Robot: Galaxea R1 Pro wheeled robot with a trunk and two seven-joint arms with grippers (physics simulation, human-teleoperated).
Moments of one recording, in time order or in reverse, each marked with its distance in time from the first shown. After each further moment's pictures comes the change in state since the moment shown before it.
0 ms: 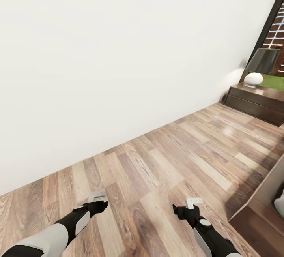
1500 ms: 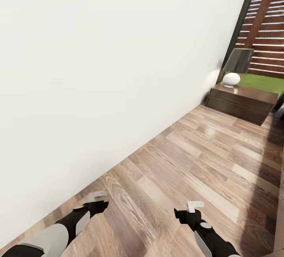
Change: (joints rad) left arm 0.000 -0.002 0.000 0.001 -0.002 0.000 0.000; right arm 0.000 0.000 -0.004 0.040 -0.003 0.007 -0.009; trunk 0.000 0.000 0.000
